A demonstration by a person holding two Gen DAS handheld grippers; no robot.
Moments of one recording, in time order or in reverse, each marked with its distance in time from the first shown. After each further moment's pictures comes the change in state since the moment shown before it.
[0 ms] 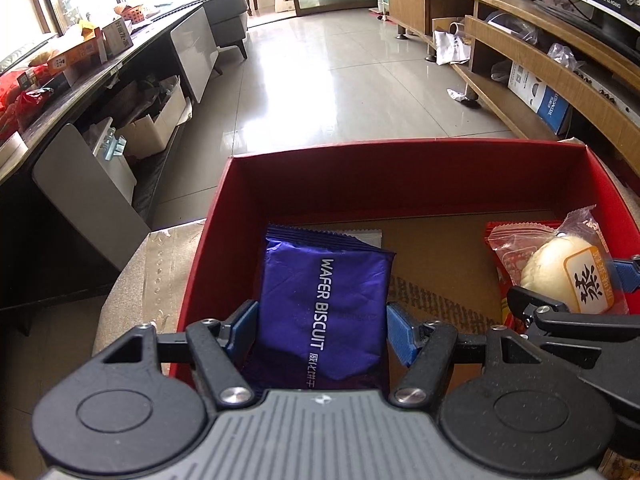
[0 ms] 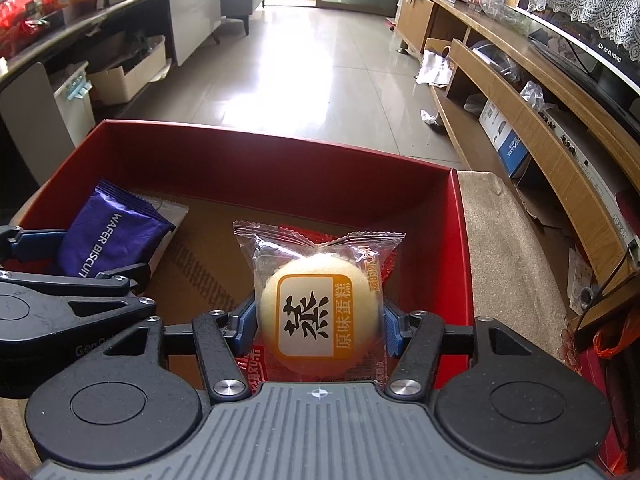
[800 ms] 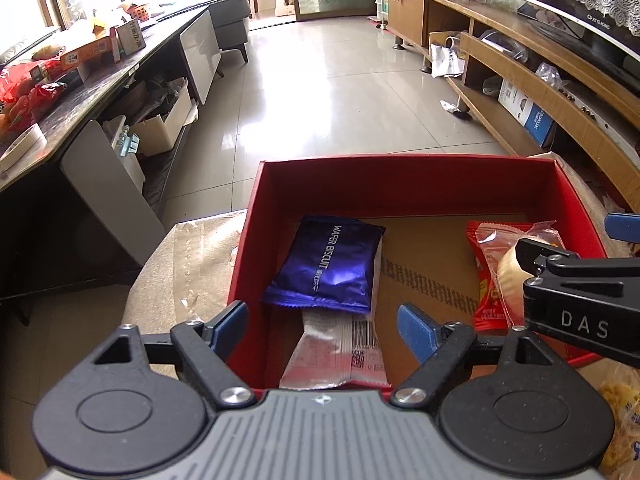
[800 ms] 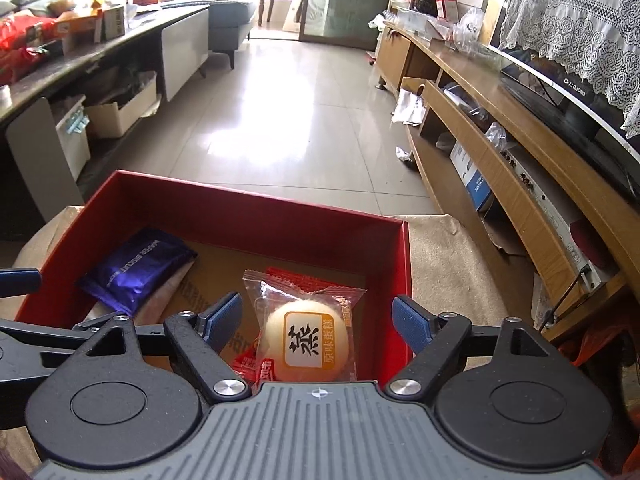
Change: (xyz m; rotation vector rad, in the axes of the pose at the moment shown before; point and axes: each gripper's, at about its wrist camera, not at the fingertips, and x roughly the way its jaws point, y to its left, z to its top) left arm -0.048 0.021 -0.015 -0.026 -0.019 -0.038; right arm -0.046 -0.001 0.009 0.002 -0.100 -0.061
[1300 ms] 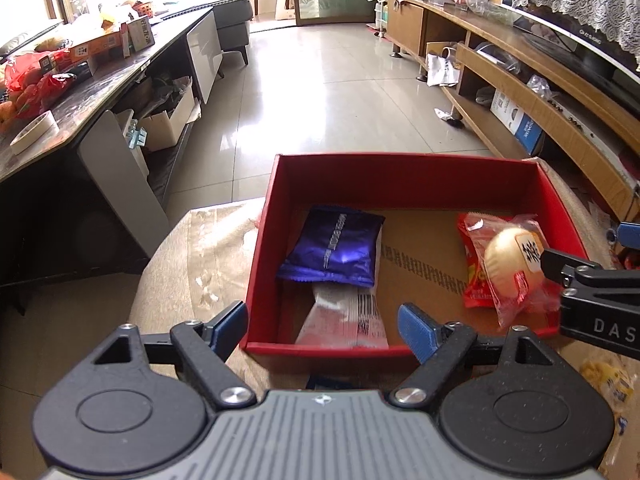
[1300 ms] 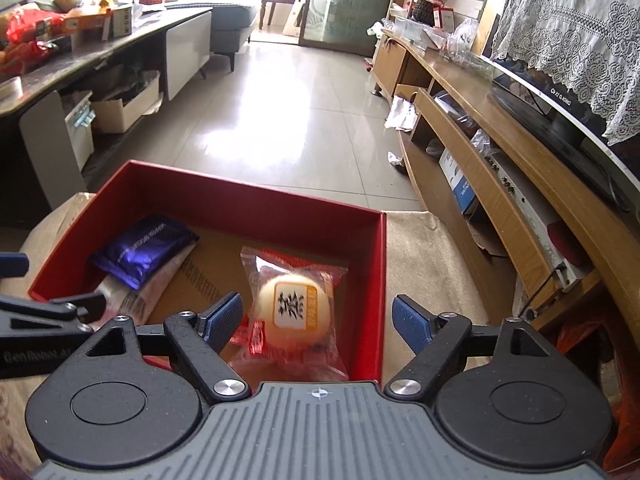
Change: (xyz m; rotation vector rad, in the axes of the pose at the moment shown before) left arm -0.029 0.016 -0.019 -0.026 -0.011 -0.040; right arm -0.032 -0.003 -0.017 -0.030 -0.015 -0.027
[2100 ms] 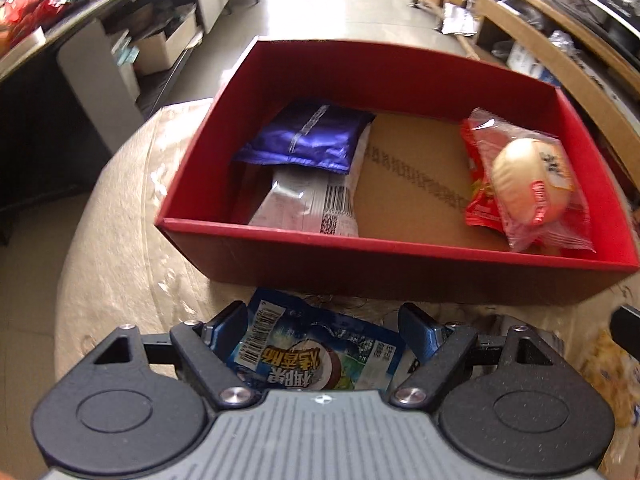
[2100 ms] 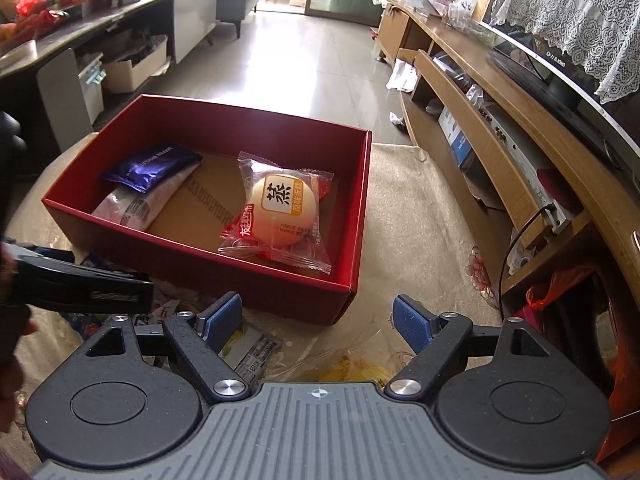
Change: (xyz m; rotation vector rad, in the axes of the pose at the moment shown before) left arm 0.050 -0.030 -0.045 -0.105 0.163 0.013; right arm -0.017 -0.014 -0.048 -0.010 0.091 0.026
